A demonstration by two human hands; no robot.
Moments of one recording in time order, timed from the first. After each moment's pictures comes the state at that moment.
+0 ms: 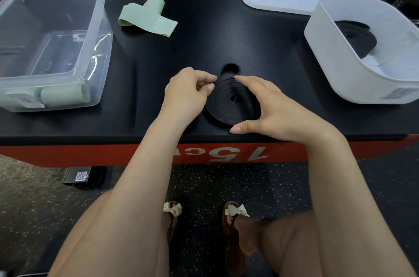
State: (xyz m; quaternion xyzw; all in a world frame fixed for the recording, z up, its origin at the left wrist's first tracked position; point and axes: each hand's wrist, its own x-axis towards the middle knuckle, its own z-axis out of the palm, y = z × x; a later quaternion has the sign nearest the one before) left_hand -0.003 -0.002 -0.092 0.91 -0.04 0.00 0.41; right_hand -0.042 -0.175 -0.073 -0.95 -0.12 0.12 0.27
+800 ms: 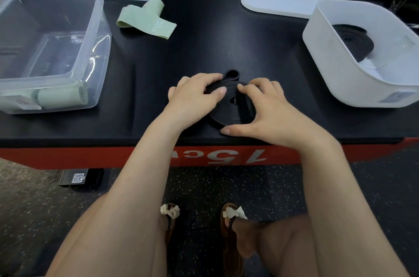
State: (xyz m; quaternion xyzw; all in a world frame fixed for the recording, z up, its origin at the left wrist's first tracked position) left_hand -0.003 -0.005 -0.091 0.92 -0.10 -0.07 0.36; right_hand -0.044 -0.169 -0.078 -0.97 -0.10 0.08 0.19
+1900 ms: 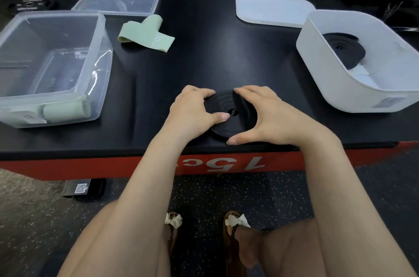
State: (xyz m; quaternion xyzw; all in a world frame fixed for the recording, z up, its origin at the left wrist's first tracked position) left_hand -0.006 -0.009 -0.094 0.92 -0.07 -0.07 0.39; right_hand -0.031 -0.187 -0.076 -0.96 -0.15 0.10 0.22
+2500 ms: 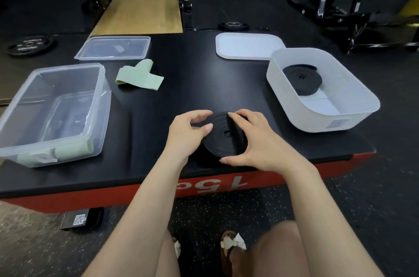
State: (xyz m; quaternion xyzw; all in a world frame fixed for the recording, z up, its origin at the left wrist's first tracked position) left_hand -0.019 -0.032 -0.058 0.80 0.00 -0.07 0.59; right_hand -0.059 -0.201 -0.054 -0.96 -0.13 0.01 0.25
